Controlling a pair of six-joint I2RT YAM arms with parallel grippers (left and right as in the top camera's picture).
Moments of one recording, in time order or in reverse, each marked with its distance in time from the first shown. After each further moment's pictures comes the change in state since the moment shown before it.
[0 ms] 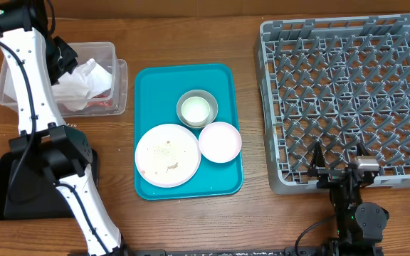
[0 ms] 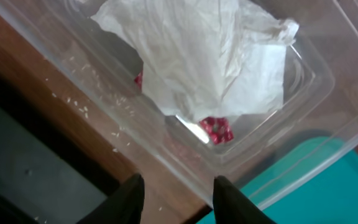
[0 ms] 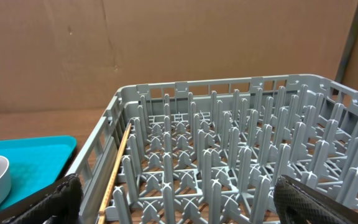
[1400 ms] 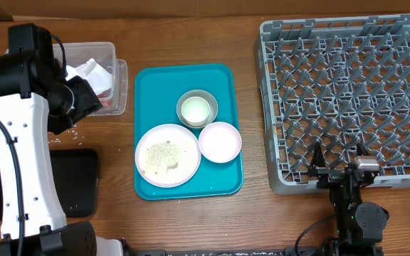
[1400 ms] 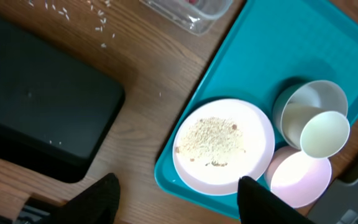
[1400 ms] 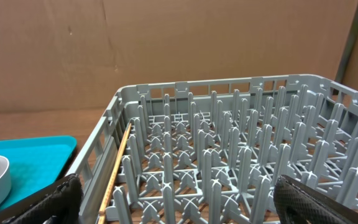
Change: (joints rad) left arm -0.080 -0.740 -0.778 0.106 0.164 0.161; right arm 0.000 0.000 0.000 0.000 0.000 0.000
